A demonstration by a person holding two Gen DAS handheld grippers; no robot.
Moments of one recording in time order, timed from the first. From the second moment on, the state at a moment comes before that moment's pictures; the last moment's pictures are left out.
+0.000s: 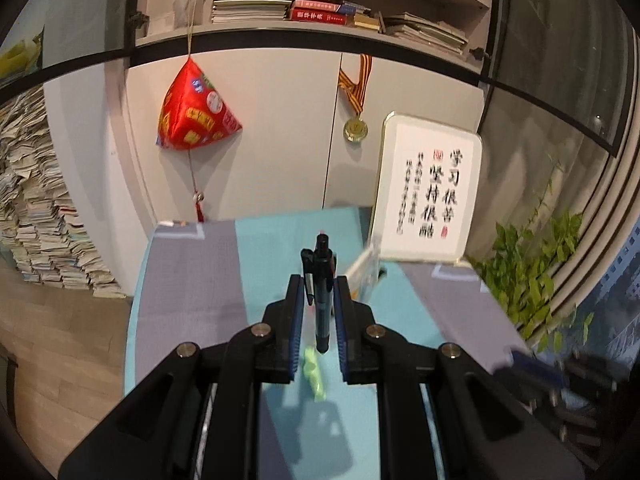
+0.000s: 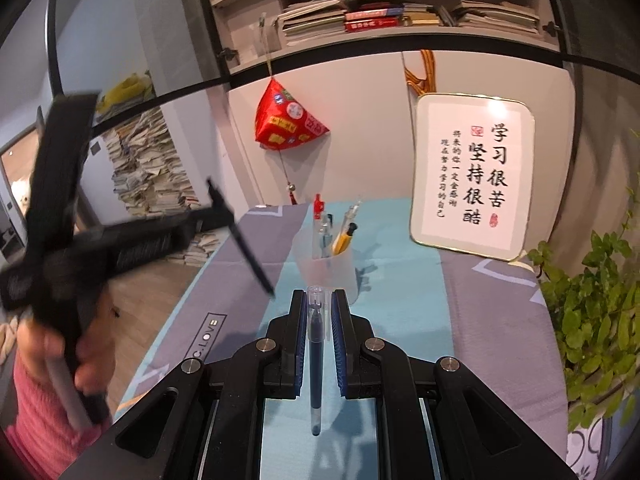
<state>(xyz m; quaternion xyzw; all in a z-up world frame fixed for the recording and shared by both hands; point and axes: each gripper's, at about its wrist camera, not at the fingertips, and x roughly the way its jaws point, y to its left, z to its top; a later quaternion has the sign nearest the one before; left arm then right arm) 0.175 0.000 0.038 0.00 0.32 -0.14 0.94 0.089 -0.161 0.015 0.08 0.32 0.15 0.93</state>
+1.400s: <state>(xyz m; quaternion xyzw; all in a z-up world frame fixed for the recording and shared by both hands) 0.227 -0.027 0.007 0.03 0.35 -0.11 0.93 0.085 -0.185 0.017 0.11 0.30 0.14 0.94</state>
